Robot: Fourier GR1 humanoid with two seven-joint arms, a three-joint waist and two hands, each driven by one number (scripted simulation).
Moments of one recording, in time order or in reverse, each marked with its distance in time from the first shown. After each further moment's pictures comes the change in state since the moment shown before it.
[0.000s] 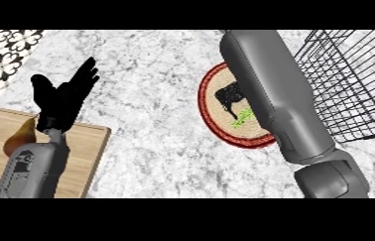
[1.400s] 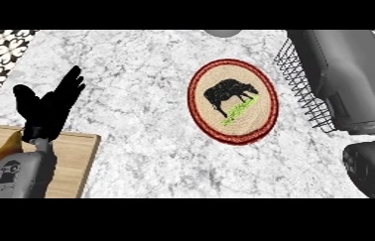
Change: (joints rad) left arm 0.064 0.029 0.054 0.012 0.017 -0.010 -0.037; right arm -0.132 -0.220 -0.270 0.310 0.359 -0.005 0.087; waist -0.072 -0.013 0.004
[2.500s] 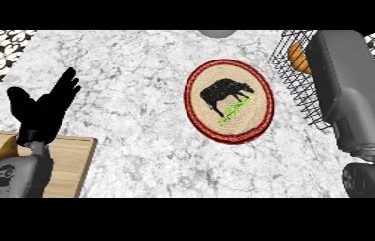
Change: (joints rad) left arm 0.021 0.003 0.016 -0.022 0.000 0.006 0.014; right arm 0.252 -0.009 -0.199 -0.130 0.072 -0.235 -0.061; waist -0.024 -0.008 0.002
